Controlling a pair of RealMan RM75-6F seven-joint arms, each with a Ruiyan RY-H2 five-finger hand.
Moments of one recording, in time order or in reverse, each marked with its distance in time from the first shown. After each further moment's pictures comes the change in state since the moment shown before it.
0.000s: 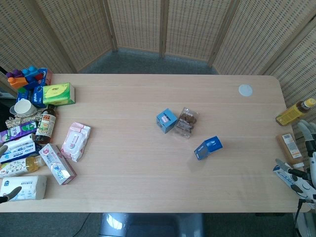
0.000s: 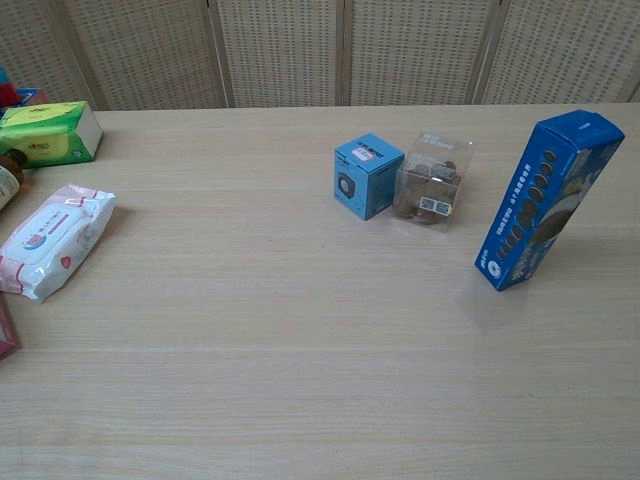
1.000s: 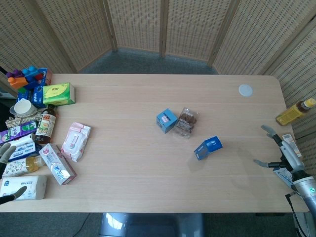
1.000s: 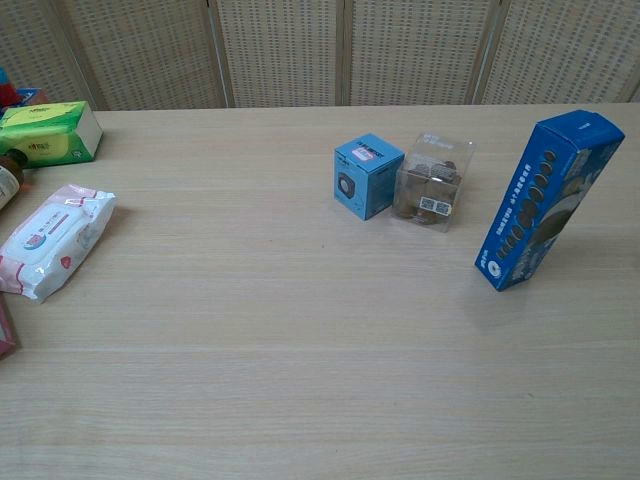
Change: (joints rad) left arm -0.017 -0.047 -0.007 0.002 -0.025 -0.038 0.092; right arm 0.208 -0.159 -0.132 0.459 -0.100 -0.398 0.881
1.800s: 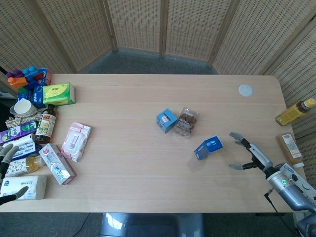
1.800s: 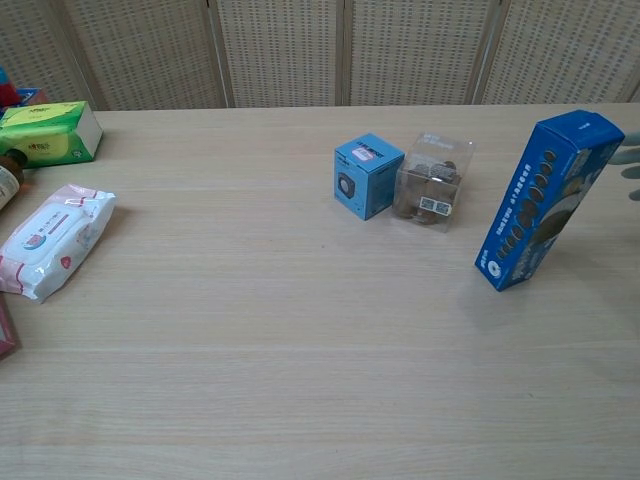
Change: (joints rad) left arm -0.009 -0.009 0.001 -0.001 -0.017 -0.022 0.026; right arm 0.139 -0.095 -0.095 0.011 -0.081 -0.097 0.189
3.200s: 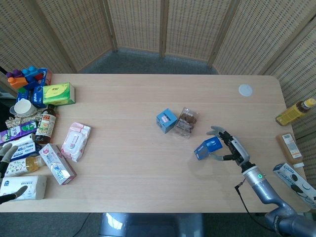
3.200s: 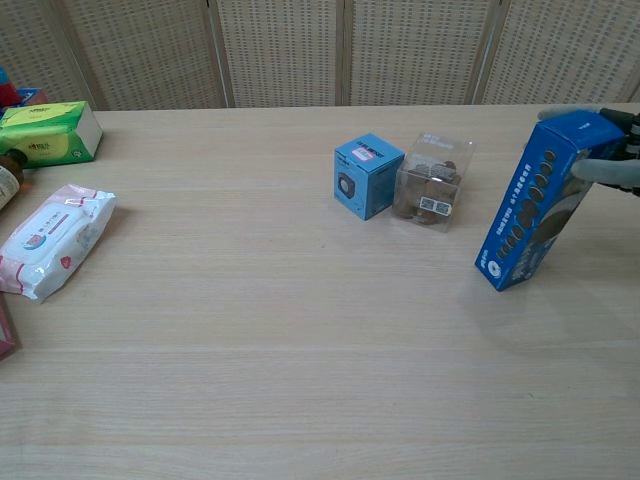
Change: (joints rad) left arm -0.005 -0.004 -0.003 0.004 -0.017 -0.003 0.011; right arm 0.042 -0.160 0.092 -0.064 0.126 0.027 0.061
